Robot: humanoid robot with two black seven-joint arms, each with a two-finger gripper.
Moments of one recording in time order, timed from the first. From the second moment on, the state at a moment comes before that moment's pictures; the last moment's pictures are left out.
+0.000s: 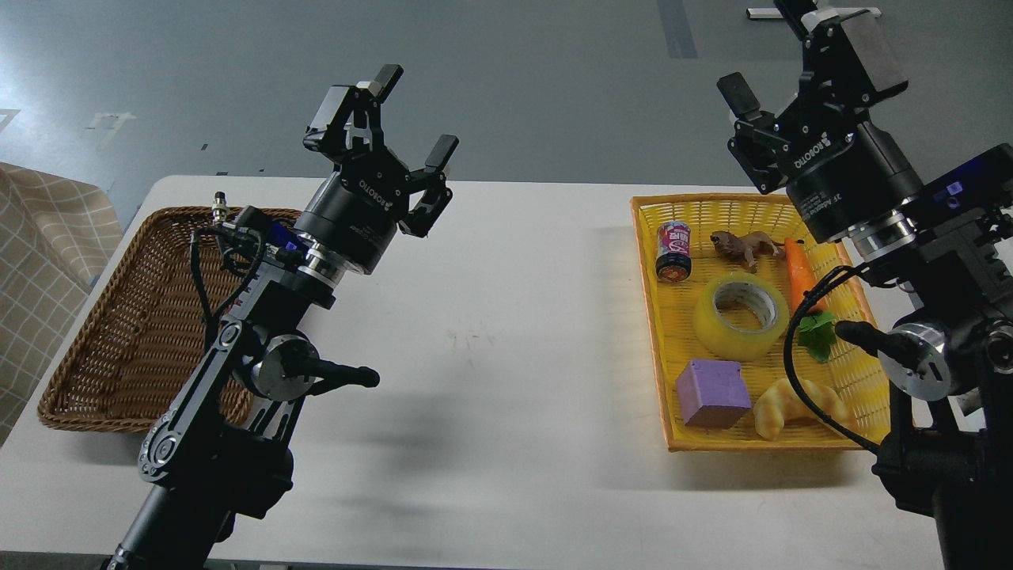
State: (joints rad) left arm -0.25 -0.04 -1.39 -1.49 0.89 -0.24 -0.10; right arm 0.32 0.00 1.54 1.69 -1.17 0.31 -0.09
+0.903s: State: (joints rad) left arm -0.30 -0.04 -1.39 -1.50 1.02 -0.17 -0.10; right arm 0.31 0.00 1.54 1.71 -1.16 0.27 -0.09
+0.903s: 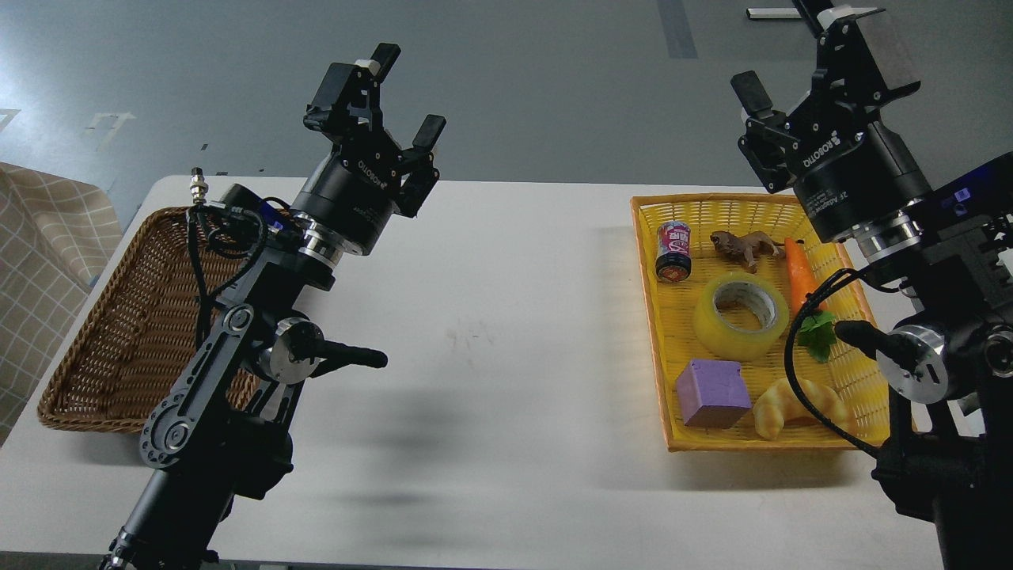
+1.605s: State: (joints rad) left arm -0.33 -0.04 -1.39 -1.52 1.03 -0.17 -0.10; right arm 0.31 0.00 1.64 1.73 -1.11 0.39 0.04
